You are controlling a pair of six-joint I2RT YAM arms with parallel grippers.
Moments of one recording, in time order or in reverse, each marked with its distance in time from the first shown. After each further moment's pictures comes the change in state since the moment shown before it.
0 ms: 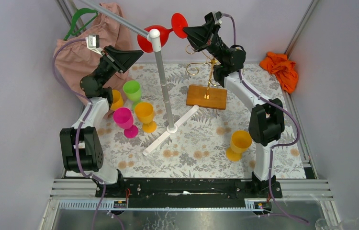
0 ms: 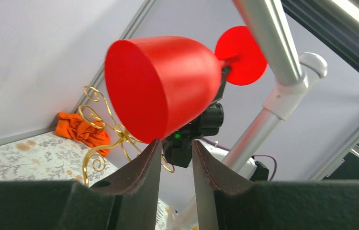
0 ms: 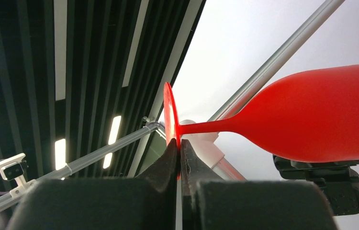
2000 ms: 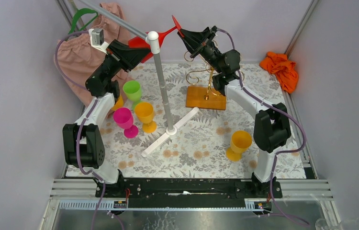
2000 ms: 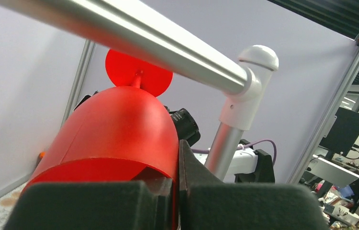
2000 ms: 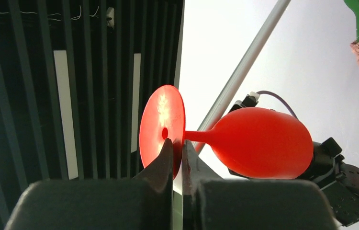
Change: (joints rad) left arm -0.105 0.050 0.107 0.153 -0.022 0.059; right arm 0.049 -0.121 -0.222 -0.237 0.171 0.000
